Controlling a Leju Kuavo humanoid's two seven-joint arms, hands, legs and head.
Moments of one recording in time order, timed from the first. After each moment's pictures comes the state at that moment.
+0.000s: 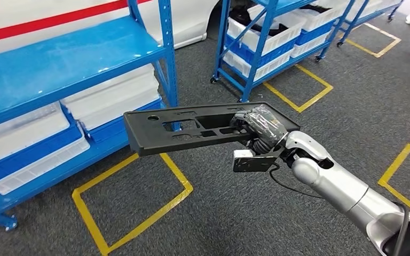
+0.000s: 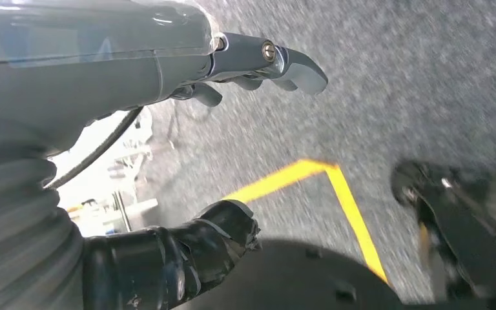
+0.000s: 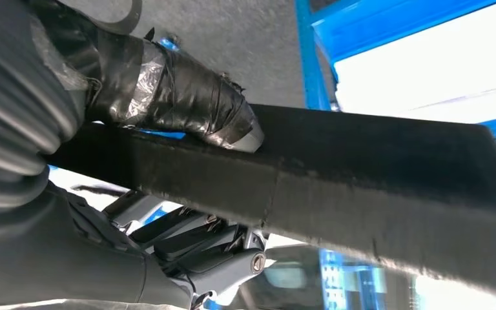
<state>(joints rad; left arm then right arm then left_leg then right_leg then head) -0.09 -0.23 1.20 -0.19 -1.24 0.04 0.03 -0.51 -0.63 0.46 -1.44 0.34 0.14 -0.30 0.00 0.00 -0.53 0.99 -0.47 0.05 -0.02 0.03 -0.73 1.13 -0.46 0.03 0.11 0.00</state>
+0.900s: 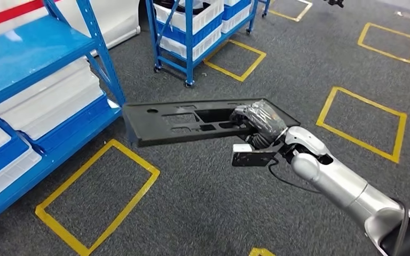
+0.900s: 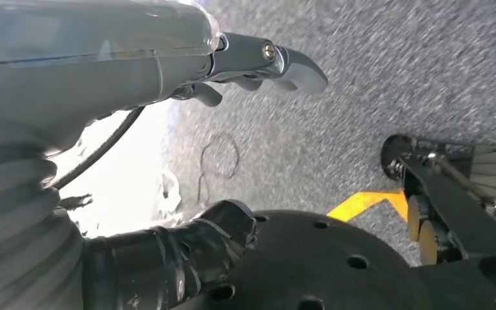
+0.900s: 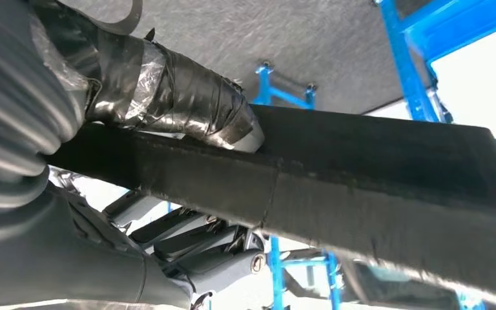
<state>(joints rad) -0.09 -0.23 1.21 -0.19 -1.24 0.04 0.03 -0.53 -0.62 0.45 -1.44 0.34 0.15 -0.29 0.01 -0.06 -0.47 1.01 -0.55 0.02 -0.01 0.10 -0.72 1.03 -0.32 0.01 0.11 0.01</state>
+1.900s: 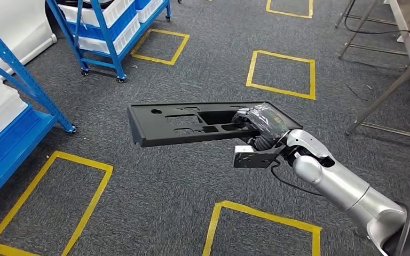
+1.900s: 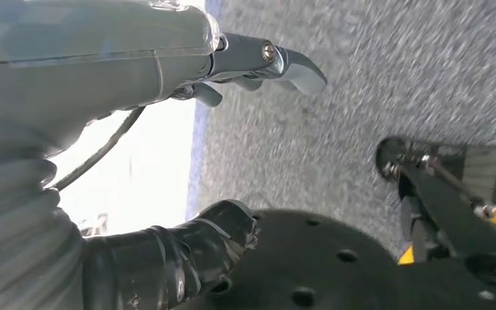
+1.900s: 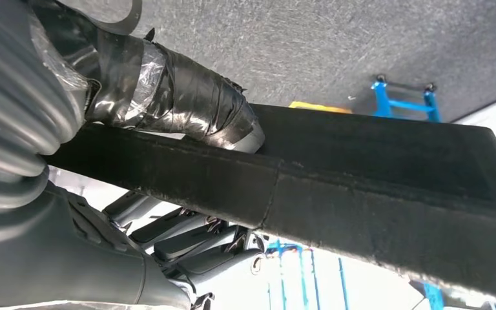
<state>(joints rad) -0.09 -0.23 1.21 -0.19 -1.24 0.03 -0.01 -0.51 -0.63 0.45 -1.44 0.33 0.14 -0.28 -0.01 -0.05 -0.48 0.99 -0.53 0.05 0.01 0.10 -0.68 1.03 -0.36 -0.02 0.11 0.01</state>
